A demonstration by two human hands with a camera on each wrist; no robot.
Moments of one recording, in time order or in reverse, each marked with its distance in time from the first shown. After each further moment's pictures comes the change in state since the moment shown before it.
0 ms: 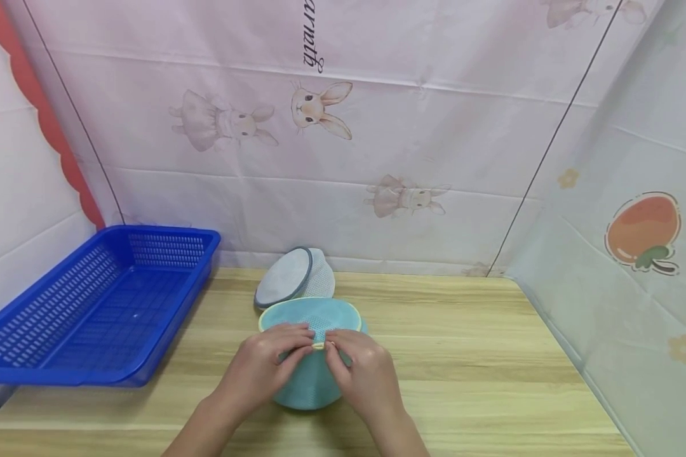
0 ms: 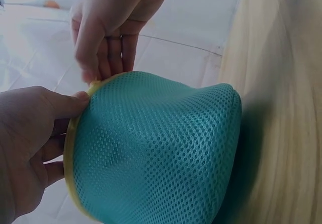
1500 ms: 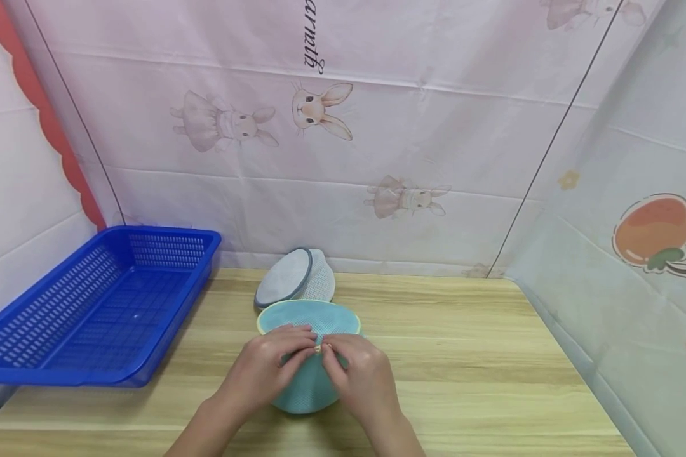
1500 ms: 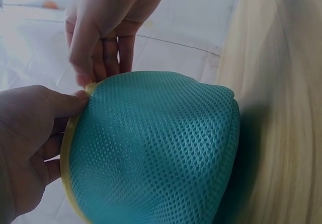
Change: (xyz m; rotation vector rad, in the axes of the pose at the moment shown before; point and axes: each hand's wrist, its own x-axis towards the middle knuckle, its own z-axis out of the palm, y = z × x) left_hand 0.000 0.001 0.001 -0.021 -0.028 0.003; right_hand -0.002 -0.003 0.003 -0.016 -0.023 0.031
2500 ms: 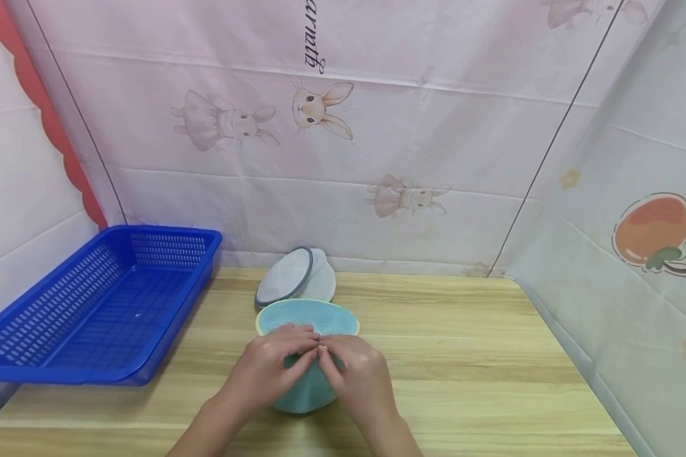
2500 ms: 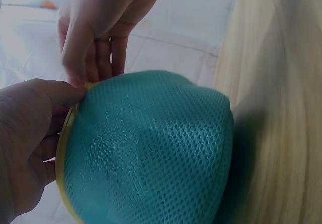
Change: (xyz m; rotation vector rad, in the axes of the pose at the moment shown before) left_hand -0.002 0.000 0.002 0.004 0.014 0.018; right_hand 0.000 -0.004 0.003 -0.004 0.034 -0.045
